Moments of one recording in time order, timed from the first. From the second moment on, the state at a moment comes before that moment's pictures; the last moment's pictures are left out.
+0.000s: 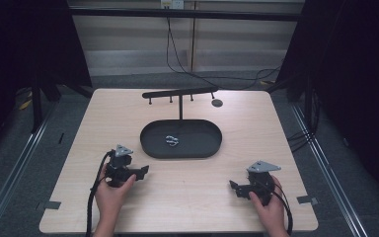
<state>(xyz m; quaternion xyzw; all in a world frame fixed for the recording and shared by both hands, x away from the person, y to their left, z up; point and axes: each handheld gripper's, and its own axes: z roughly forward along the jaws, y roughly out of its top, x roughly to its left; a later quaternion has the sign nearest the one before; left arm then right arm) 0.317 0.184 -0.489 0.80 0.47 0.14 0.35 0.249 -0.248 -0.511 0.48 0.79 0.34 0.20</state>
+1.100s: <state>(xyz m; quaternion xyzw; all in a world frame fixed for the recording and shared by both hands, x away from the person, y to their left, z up) 0.300 0.208 -0.500 0.80 0.47 0.16 0.34 0.249 -0.249 -0.511 0.48 0.79 0.34 0.20</state>
